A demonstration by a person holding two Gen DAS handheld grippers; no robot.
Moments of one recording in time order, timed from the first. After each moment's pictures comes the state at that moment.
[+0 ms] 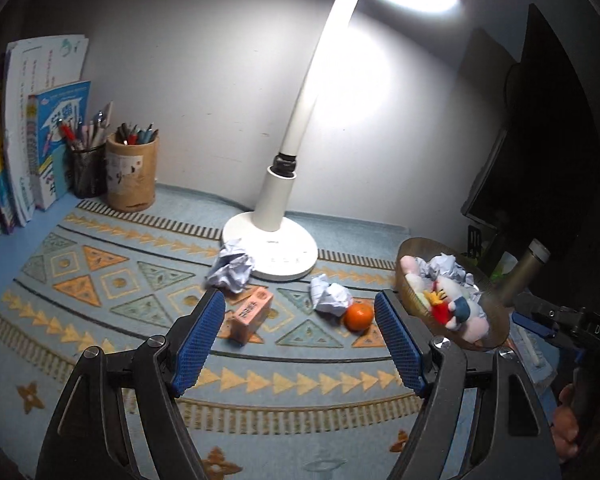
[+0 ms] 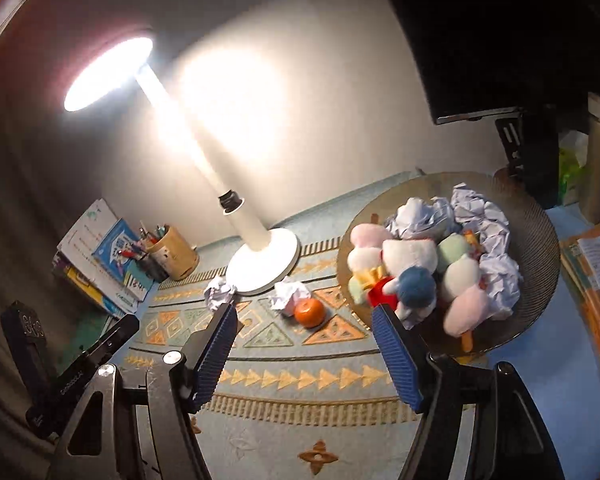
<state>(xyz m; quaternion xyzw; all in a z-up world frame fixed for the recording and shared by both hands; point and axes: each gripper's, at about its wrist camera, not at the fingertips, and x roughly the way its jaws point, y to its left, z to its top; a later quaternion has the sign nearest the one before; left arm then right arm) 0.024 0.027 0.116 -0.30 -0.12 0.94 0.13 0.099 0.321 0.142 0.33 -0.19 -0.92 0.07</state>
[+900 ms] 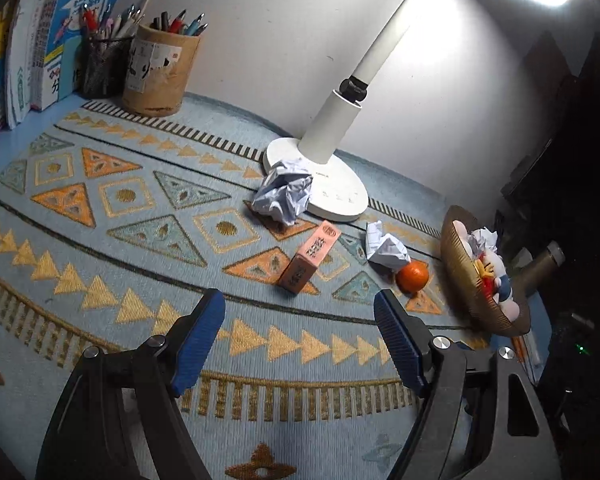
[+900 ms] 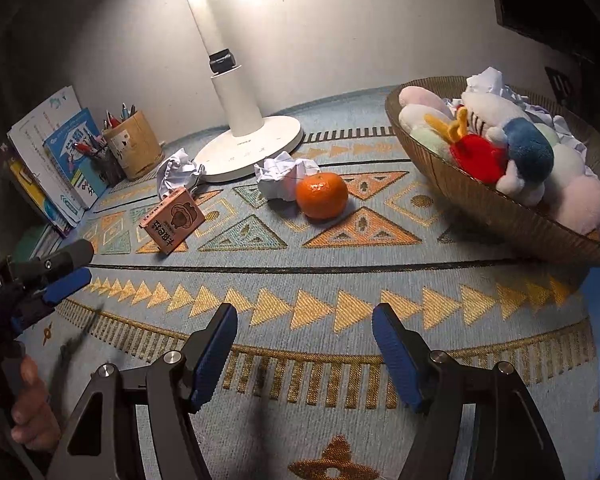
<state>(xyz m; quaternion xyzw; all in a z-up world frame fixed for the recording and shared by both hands) -0.019 -0.006 0.045 -0.38 -0.17 0.90 0.14 0.053 0.243 0.012 0.41 -0.09 -0.91 0.06</state>
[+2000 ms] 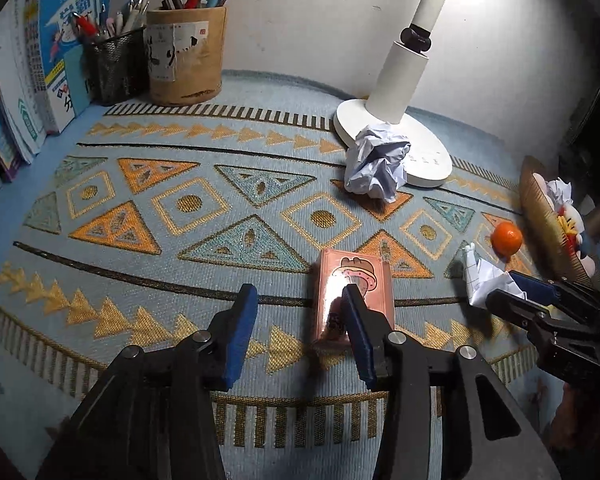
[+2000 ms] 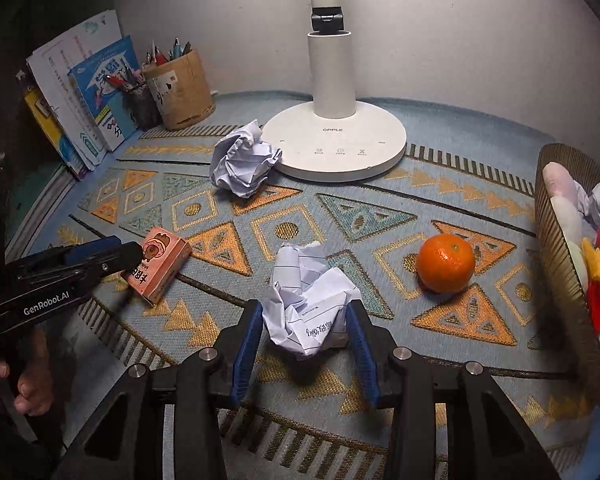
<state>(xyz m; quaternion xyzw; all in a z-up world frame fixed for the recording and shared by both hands) -0.045 -0.036 0.011 -0.46 -0.07 0.88 0.10 -0.013 0.164 0.019 0.47 0.01 -0.87 0.13</state>
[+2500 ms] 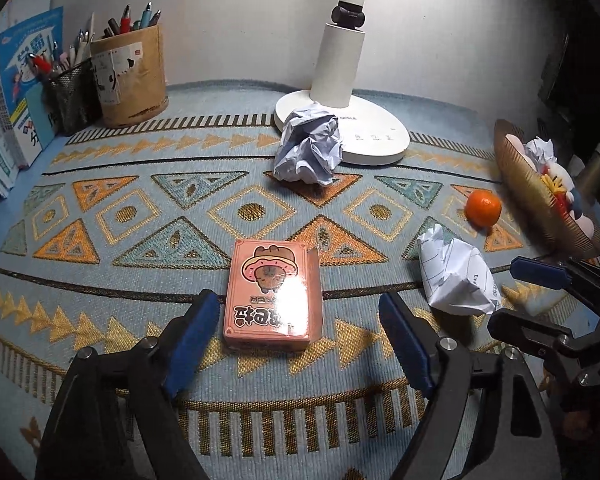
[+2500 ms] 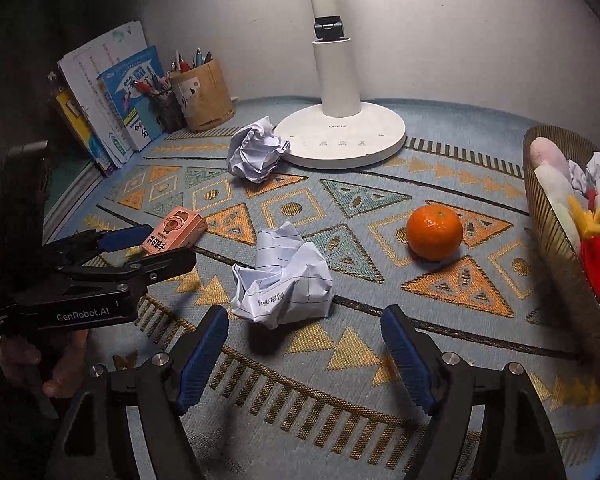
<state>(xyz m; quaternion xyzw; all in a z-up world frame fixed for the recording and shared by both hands) -0.042 0.014 -0.001 -0.44 -0.01 0.89 0.12 0.013 0.193 0.014 0.44 -0.01 -0.88 0.17</state>
